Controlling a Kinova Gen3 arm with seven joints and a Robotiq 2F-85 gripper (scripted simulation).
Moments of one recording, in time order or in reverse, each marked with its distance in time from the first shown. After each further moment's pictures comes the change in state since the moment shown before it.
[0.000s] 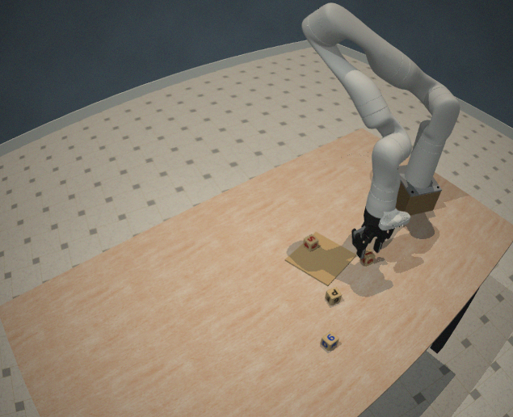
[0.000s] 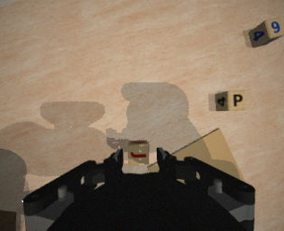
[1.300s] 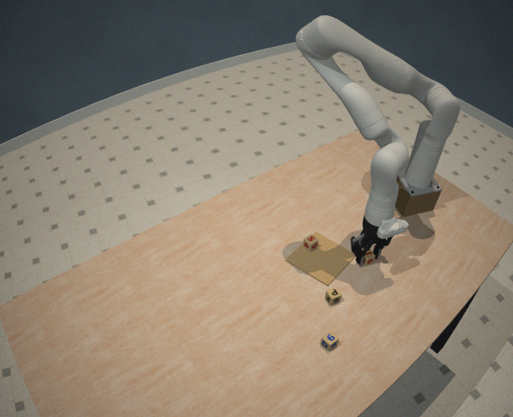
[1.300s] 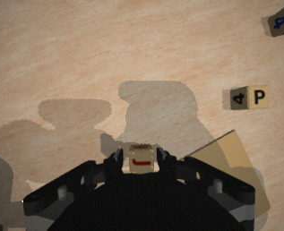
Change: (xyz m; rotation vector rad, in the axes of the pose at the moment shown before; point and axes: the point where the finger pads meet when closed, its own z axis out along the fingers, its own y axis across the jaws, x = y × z) arm 0.000 -0.004 0.027 0.011 -0.001 0.001
